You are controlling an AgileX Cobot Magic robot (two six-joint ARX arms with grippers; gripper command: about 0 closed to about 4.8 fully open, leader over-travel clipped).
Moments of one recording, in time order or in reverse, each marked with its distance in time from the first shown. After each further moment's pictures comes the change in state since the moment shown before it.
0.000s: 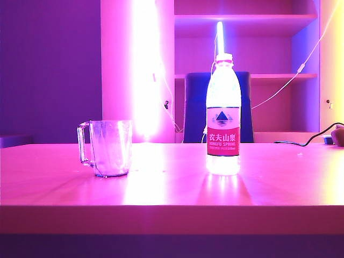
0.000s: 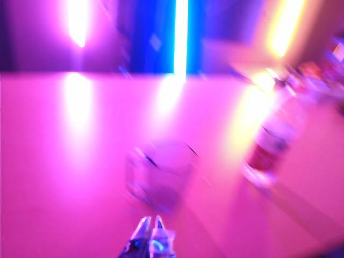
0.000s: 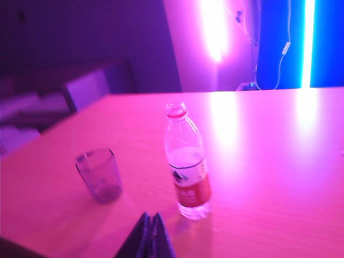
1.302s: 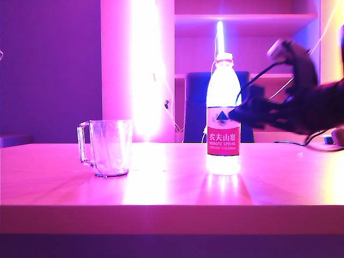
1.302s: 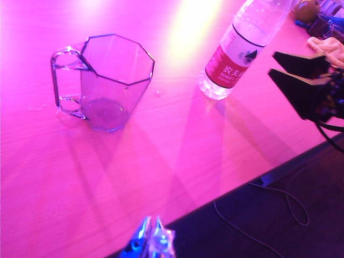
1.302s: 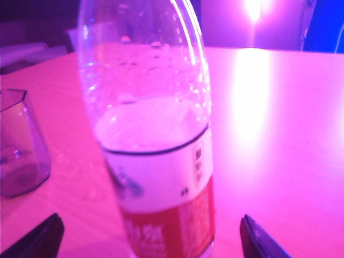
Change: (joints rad) left arm -0.001 0.448 0.069 -0.043 0.214 0.064; right arm 0.214 1.658 -0.157 1.766 0.087 -0.116
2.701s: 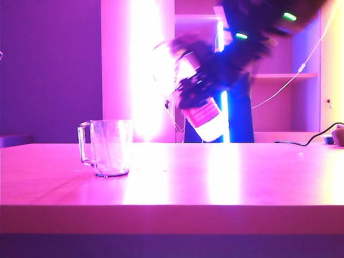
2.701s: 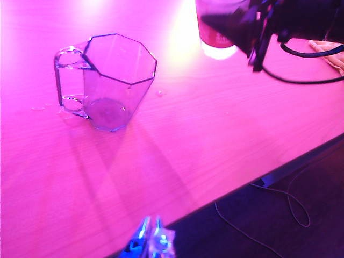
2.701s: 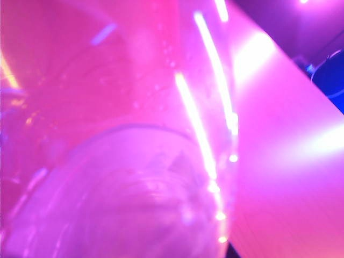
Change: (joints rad) left arm 0.001 0.000 0.000 0.000 0.000 0.000; right arm 0.222 0.079 0.798 -1.107 0.283 -0.623
